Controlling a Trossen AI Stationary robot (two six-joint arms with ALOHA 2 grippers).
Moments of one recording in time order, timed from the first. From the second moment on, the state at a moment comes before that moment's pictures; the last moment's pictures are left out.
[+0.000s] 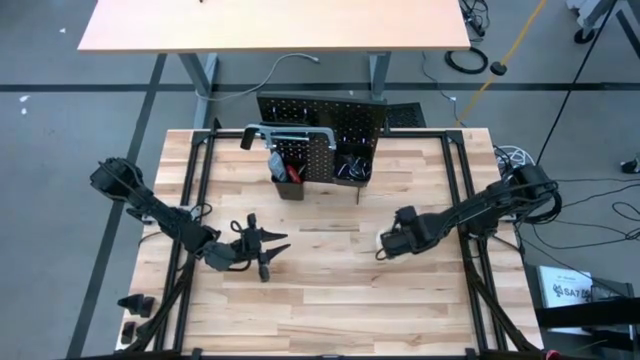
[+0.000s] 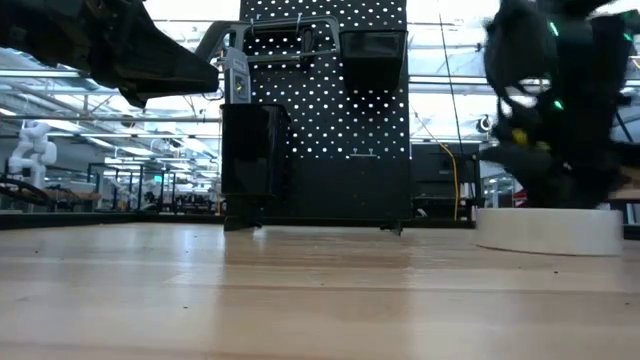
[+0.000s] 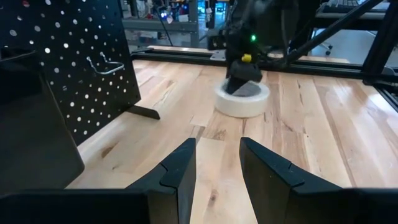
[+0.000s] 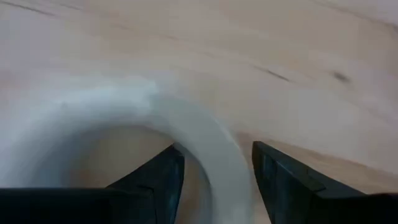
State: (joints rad) left arm -0.59 1.32 0.38 0.66 -0.82 -0.22; right arm 0.29 1.53 0.76 -0.82 0.29 1.63
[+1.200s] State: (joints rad) left arm -0.59 1.32 0.38 0.66 -0.81 -0.23; right arm 0.31 1.54 0.77 -0.47 0.42 1.31
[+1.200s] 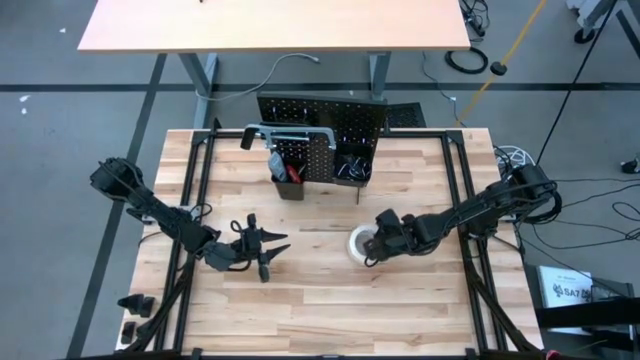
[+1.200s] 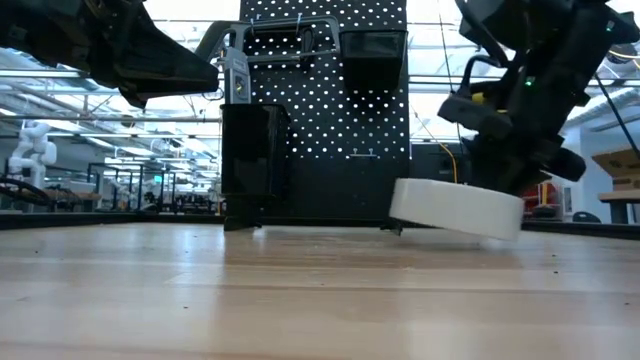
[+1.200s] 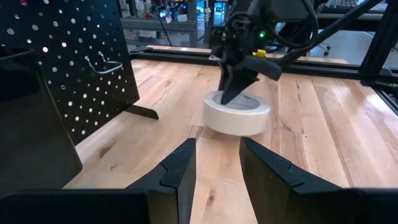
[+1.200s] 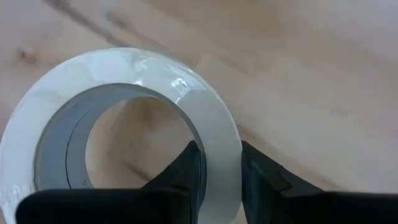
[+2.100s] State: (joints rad) left arm -0.59 1.32 0.38 0.66 -0.81 -0.22; right arm 0.47 1.54 1.05 -0.40 0.93 1.08
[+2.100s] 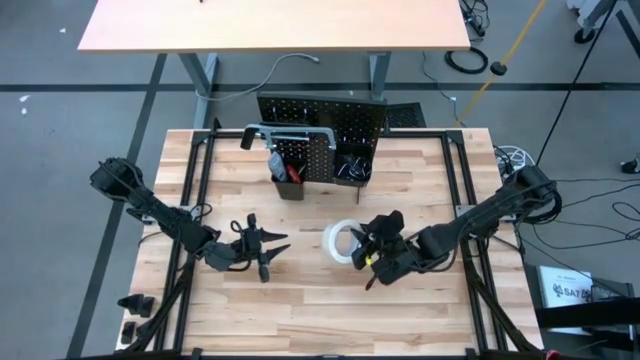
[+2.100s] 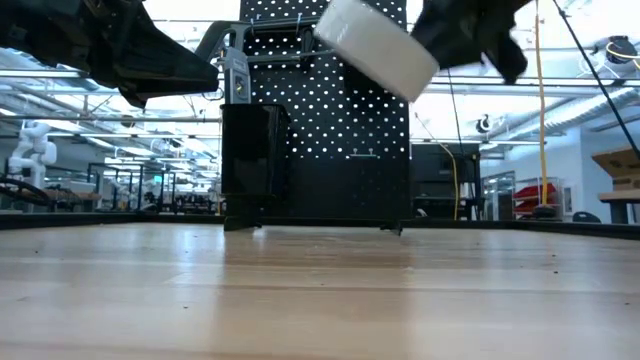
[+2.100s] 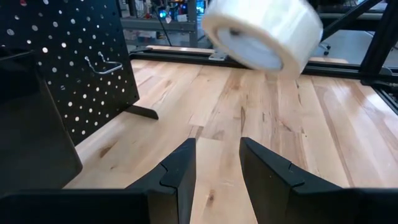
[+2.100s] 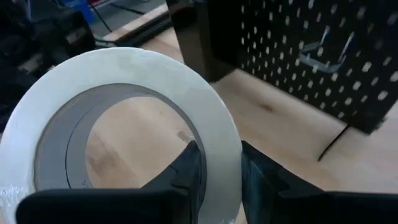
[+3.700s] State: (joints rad) left arm -0.61 1.32 0.38 0.66 -0.79 -0.23; right arm 0.24 2.03 1.22 -0.96 1.51 1.50
